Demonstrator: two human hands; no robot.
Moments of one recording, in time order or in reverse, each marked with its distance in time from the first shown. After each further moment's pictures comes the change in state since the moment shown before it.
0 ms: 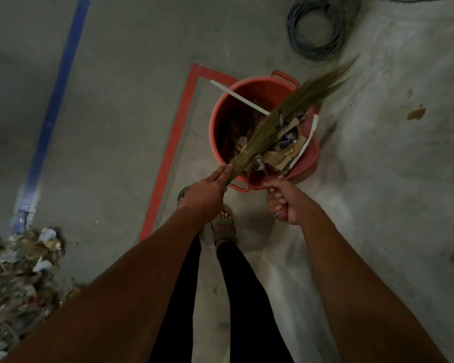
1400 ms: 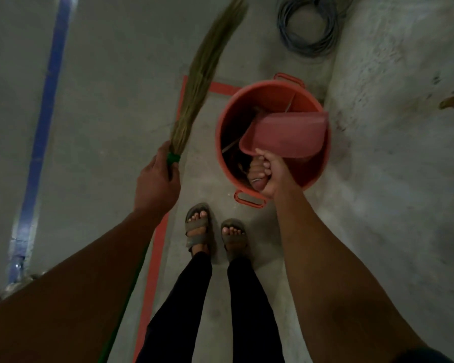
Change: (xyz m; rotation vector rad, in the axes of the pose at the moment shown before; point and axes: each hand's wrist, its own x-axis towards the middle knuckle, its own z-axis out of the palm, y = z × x) left_hand 0.053 -0.133 -0.053 -0.279 0.450 -0.132; right_hand 0.103 -0.060 0.085 0.601 -0.320 -0.191
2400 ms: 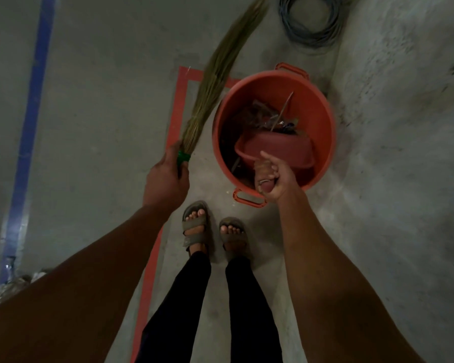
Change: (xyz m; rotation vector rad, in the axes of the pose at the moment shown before) left_hand 0.010 -0.001 0.036 -0.020 -0.047 0.023; right_hand 0.024 -0.006 -0.044 0.277 -0.095 0.146
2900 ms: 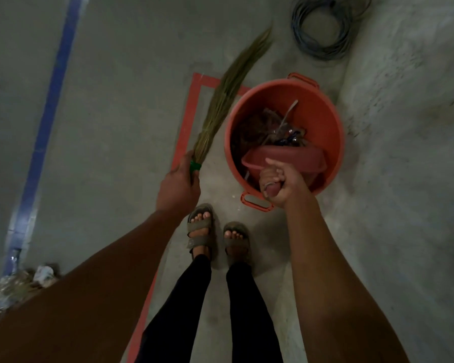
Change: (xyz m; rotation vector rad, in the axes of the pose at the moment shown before) left_hand -0.017 -0.006 0.004 0.001 -0.043 -0.064; right_hand -0.019 0.021 0.030 -0.037 0.141 -0.008
